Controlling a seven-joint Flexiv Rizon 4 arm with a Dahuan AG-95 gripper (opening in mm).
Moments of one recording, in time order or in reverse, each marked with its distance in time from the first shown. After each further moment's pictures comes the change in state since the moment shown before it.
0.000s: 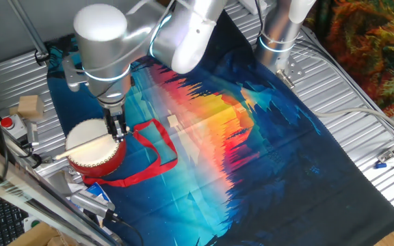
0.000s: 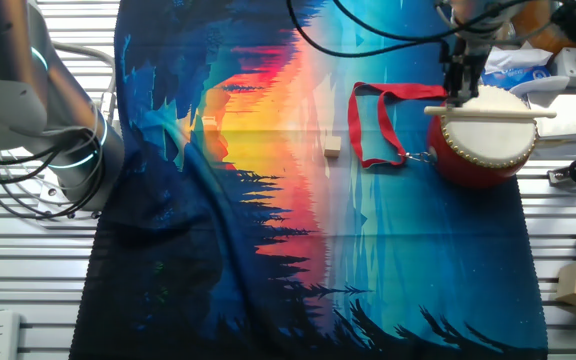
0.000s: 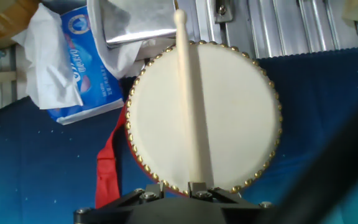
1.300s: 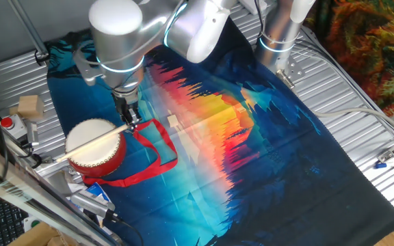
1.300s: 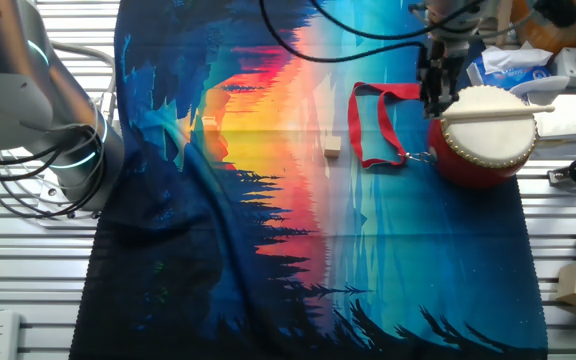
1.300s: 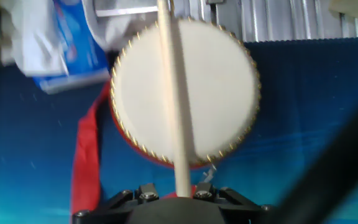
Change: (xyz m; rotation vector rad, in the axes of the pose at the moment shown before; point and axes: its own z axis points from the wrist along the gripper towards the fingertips) arm 0.039 -0.028 -0.010 0.075 0.025 -0.252
